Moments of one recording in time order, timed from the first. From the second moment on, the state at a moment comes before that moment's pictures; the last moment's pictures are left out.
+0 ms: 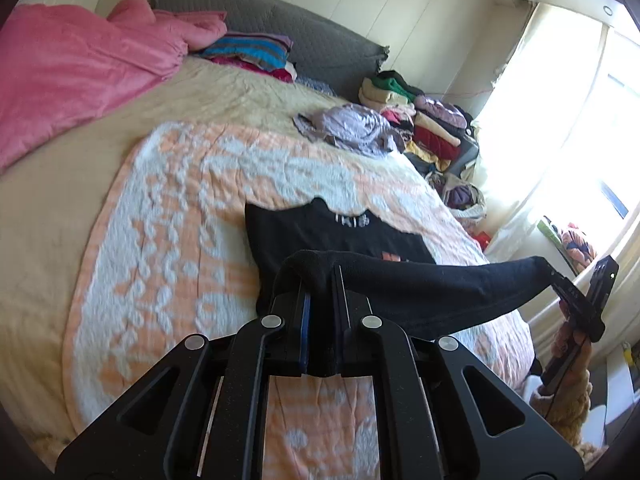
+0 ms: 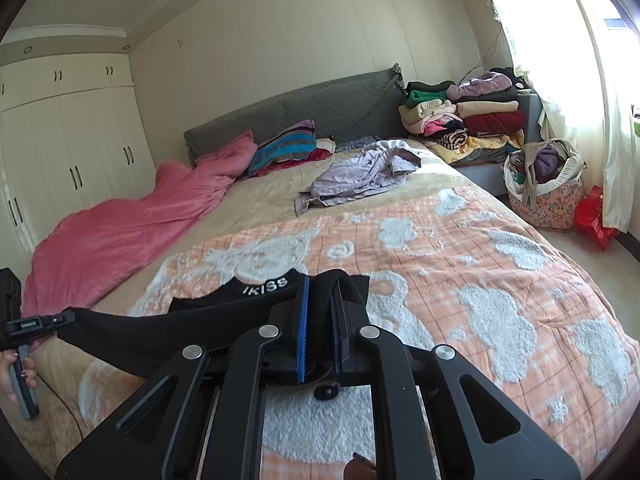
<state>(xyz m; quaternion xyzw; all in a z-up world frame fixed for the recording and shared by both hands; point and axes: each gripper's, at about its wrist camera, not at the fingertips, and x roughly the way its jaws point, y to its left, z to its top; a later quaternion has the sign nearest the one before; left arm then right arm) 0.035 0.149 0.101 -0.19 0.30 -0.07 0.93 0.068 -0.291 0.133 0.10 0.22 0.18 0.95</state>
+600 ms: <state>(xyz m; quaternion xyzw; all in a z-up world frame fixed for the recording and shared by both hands) 0.102 0.150 0.116 -0.17 0.29 -0.04 0.94 0.149 -0.290 0.131 0.15 0.23 0.16 0.95</state>
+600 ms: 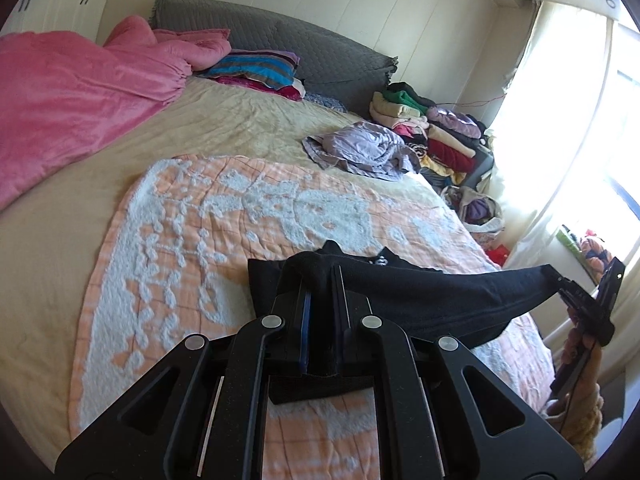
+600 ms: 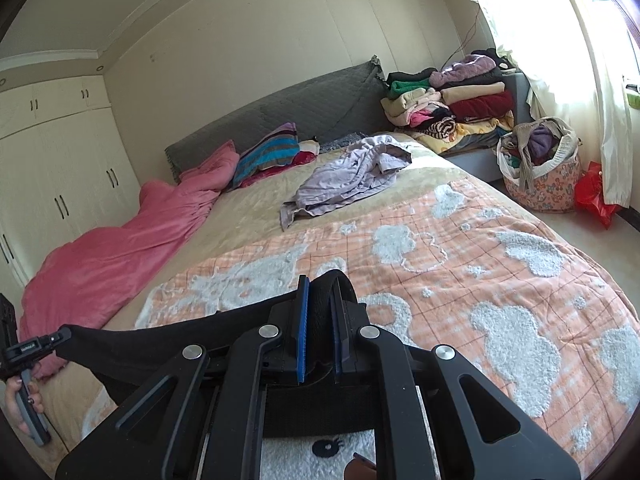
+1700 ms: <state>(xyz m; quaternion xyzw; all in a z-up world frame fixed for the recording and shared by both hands) 0.197 0.143 0.027 -0.09 0.38 0.02 0.92 0.248 -0.269 0.029 0.13 0.32 0.10 0.93</state>
